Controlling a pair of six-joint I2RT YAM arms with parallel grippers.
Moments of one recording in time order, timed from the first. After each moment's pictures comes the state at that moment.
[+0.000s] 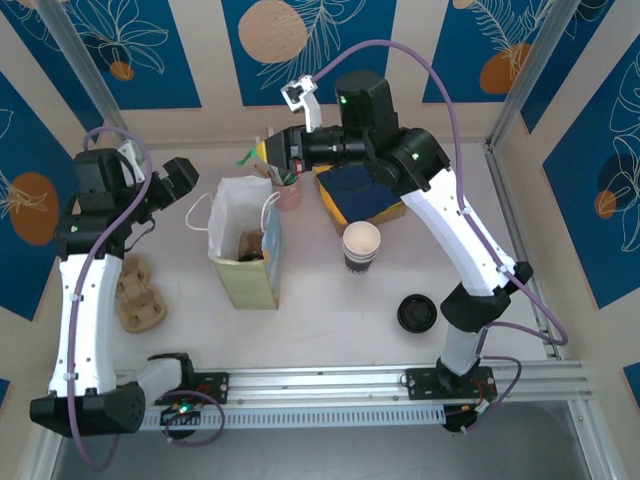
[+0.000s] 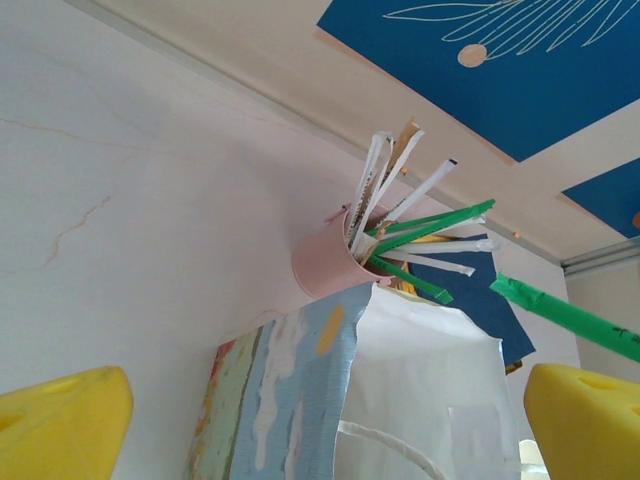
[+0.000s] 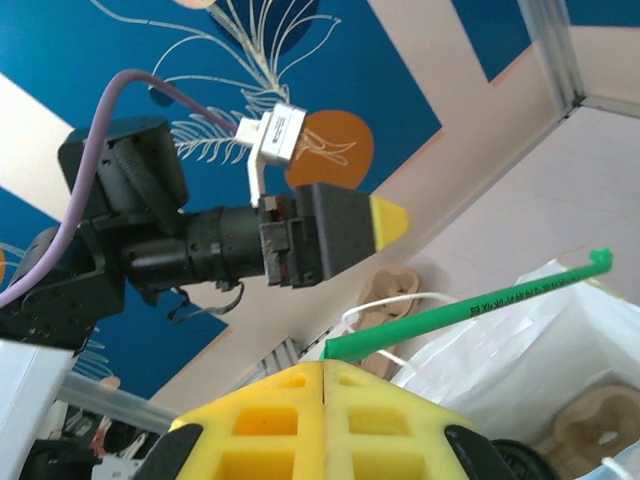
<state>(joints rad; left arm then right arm) 0.06 1.11 1.43 -0.89 0.28 -0.52 0.78 1.79 2.37 -0.89 -0.55 0.48</state>
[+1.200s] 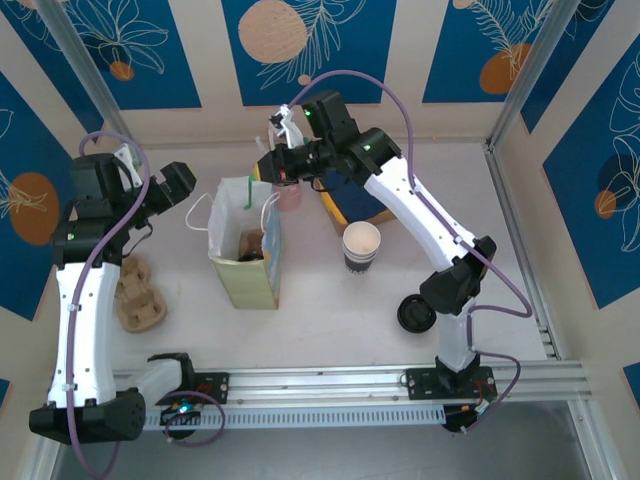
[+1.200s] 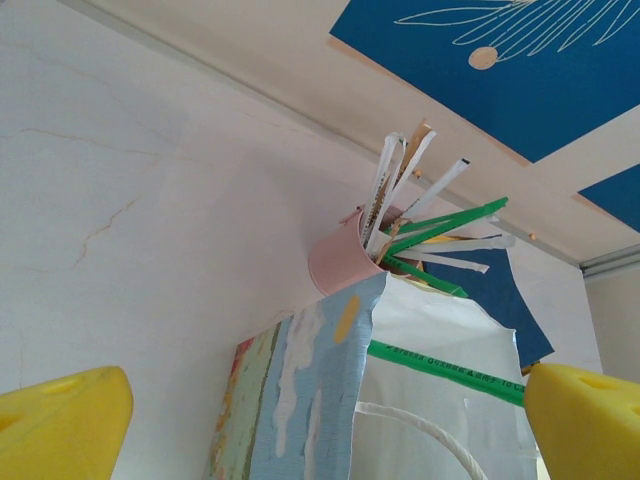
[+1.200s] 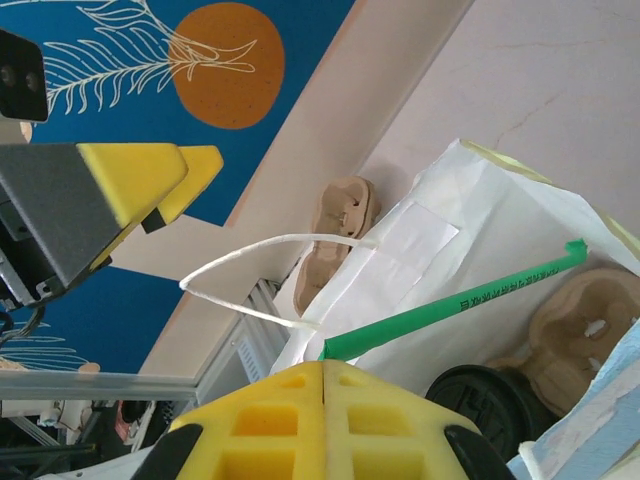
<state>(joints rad) 0.06 1.07 1.43 -0.92 0.25 -0.49 0.71 1.96 2.29 -0.92 -0.63 0.54</state>
